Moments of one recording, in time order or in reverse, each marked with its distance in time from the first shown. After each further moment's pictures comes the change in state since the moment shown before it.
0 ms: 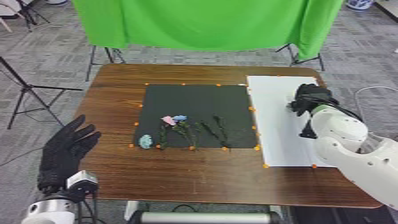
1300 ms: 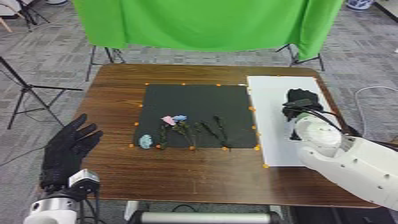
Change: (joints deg) left arm -0.9 -0.2 0.6 0.2 0.1 -0.1 -0.4; right arm 13.4 -2.4 -21.8 6.5 -4.2 9.9 4.2
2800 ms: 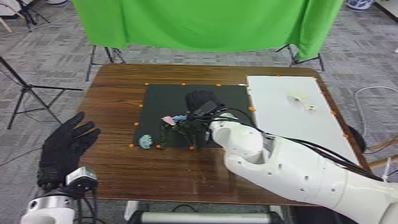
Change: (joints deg) left arm -0.6 0.3 -0.8 0.2 0.1 -0.1 -0.3; right arm 1.7 -25.1 -3.2 -1.0 -6.9 -4.7 -16.9
